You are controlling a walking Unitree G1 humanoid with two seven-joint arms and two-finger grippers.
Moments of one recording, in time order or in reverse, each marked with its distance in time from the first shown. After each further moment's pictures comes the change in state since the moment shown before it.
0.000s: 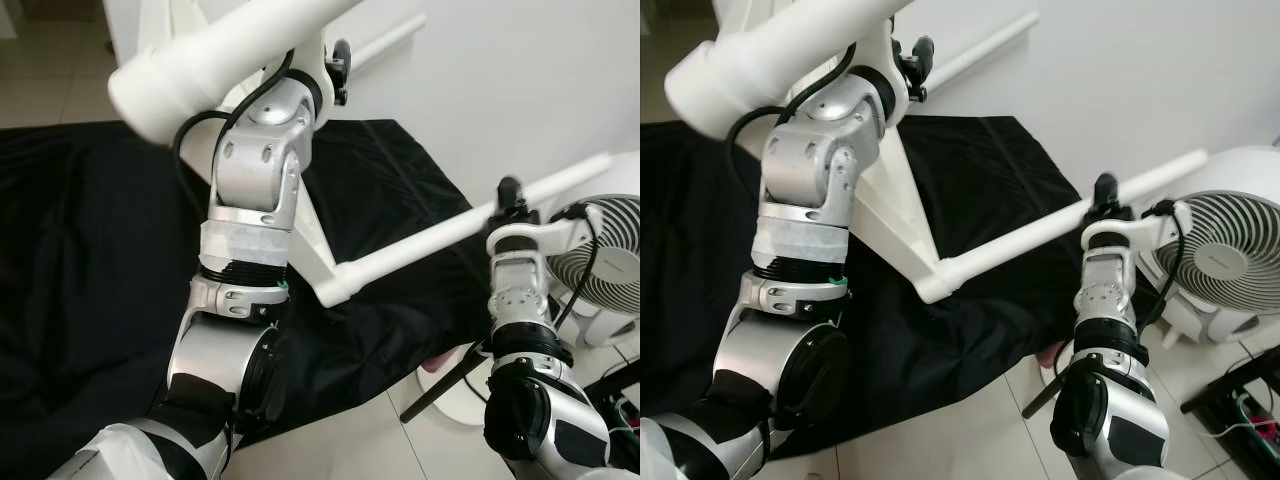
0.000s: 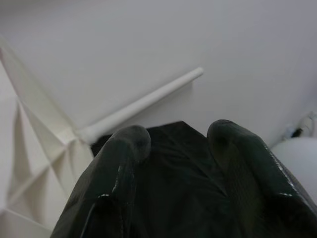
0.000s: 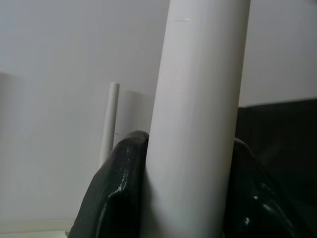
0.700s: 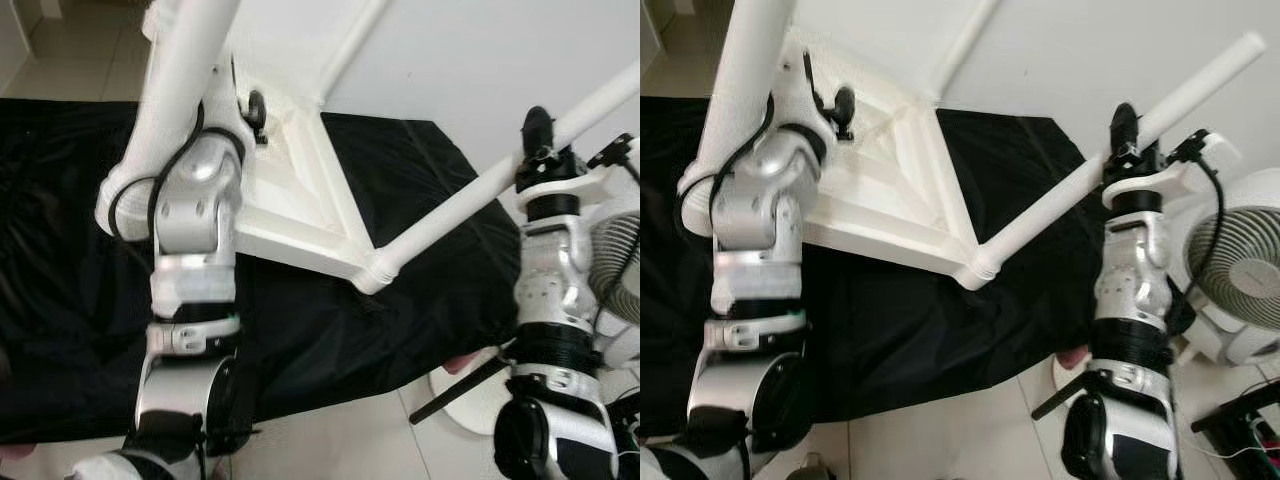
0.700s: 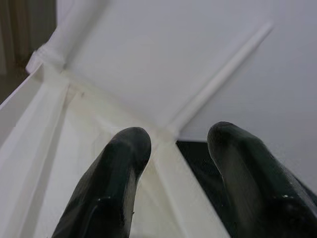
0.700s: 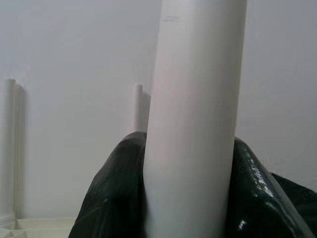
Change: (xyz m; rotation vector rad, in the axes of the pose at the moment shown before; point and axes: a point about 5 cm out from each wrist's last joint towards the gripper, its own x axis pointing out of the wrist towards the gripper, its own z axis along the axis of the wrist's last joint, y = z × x) left arm -0.018 0.077 -0.011 0.002 -0.090 0.222; right arm -0.005 0.069 0.052 -0.342 -0.201 0.311
